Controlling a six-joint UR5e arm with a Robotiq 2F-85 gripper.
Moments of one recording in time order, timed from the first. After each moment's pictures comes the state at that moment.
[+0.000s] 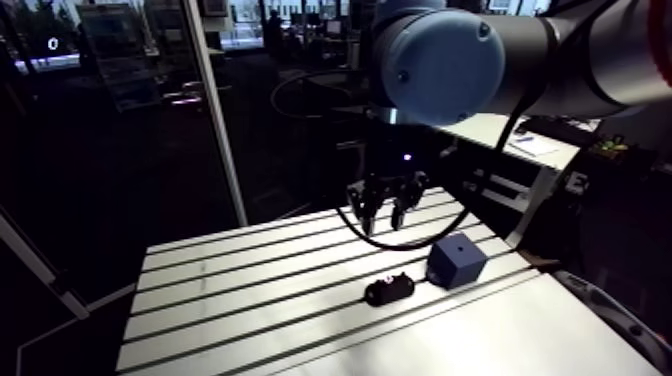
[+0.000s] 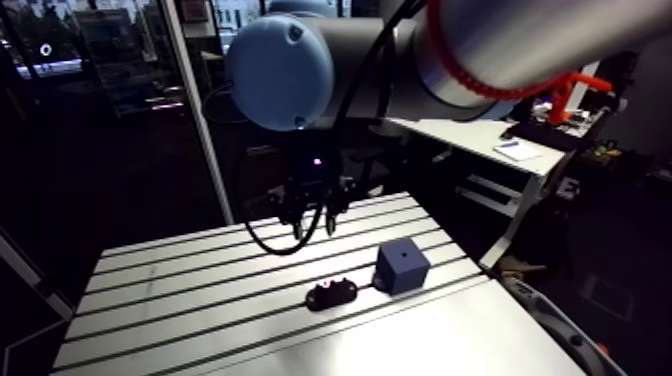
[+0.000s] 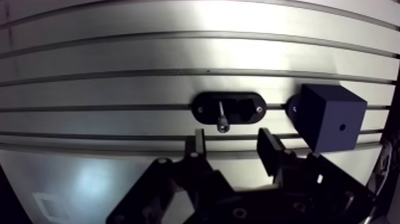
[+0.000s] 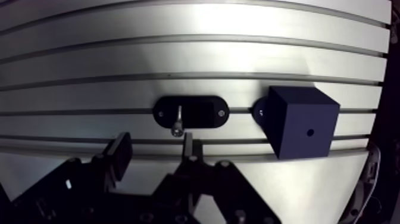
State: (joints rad) arm -0.35 -1.43 1.93 -2.01 -1.58 -1.93
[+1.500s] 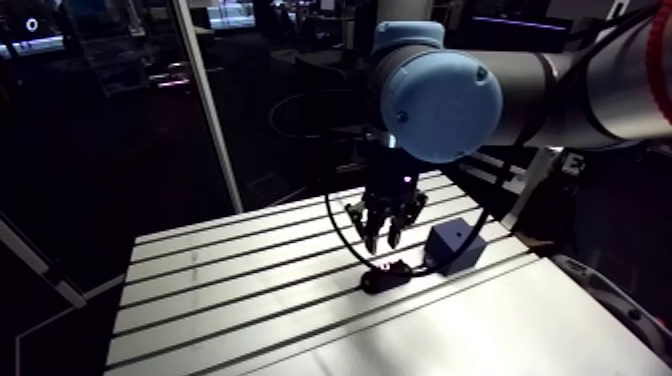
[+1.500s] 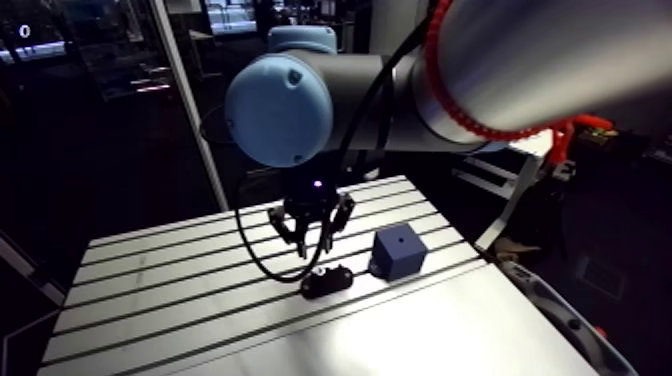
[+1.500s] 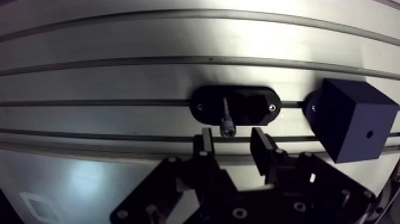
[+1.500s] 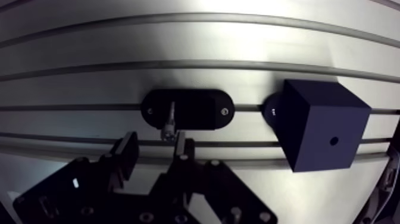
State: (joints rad) arm -0.37 -1.37 1.99 -2.07 -1.58 -1.95
